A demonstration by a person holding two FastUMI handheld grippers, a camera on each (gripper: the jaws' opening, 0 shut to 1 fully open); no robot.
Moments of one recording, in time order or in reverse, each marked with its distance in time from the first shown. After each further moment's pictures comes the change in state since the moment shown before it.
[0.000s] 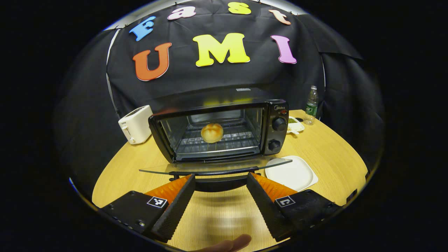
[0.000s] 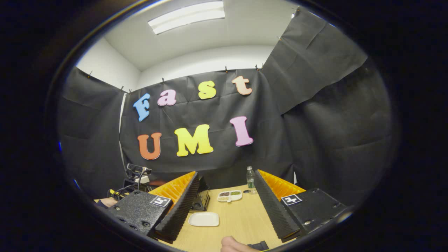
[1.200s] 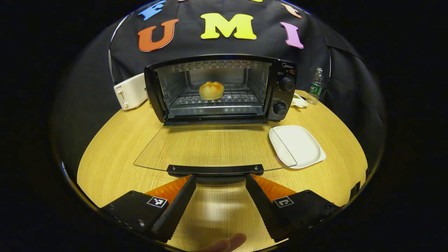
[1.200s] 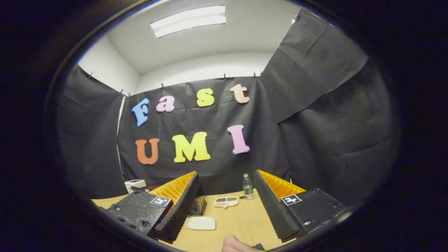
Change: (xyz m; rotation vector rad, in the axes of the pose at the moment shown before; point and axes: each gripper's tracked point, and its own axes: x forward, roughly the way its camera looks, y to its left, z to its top) left arm 0.004 -0.014 -0.100 -0.087 0.202 -0.029; right arm -0.014 -0.003 0.022 -0.022 -0.072 -0.026
